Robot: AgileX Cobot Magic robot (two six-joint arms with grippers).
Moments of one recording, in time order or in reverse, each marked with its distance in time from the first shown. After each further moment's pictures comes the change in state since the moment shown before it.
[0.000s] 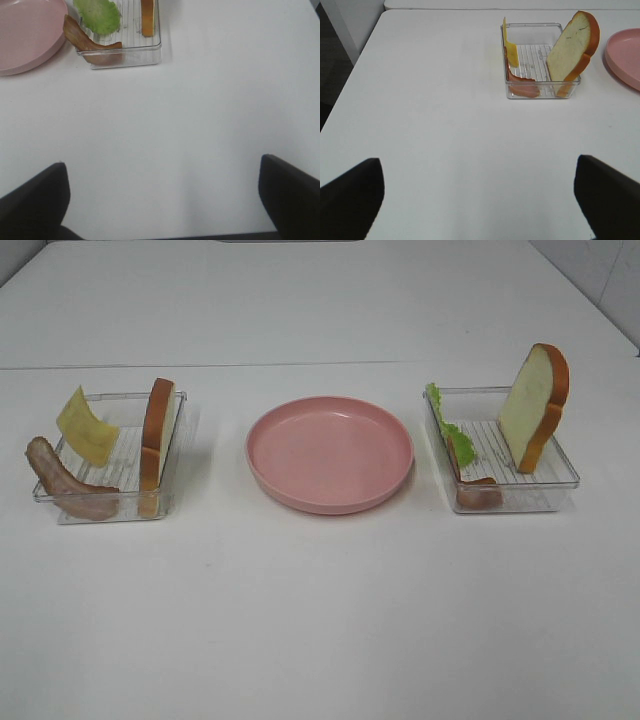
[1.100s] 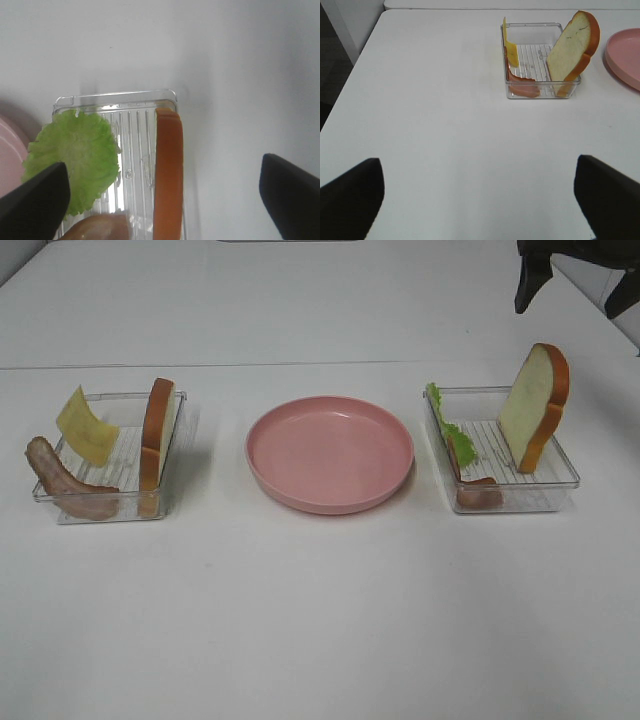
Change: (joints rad) left arm 0.000 0.000 0.000 0.000 0.000 0.000; right arm 0.000 1.803 -1.528 0.038 0.168 -0.016
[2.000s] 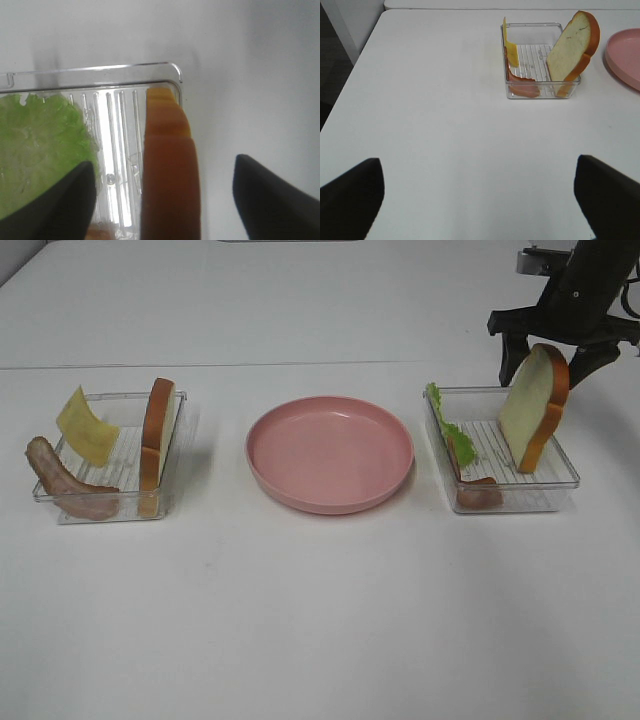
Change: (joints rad) left arm 0.000 0.000 0.000 0.000 0.000 0.000; right arm 0.000 0.178 -0.017 0.008 0.012 -0.006
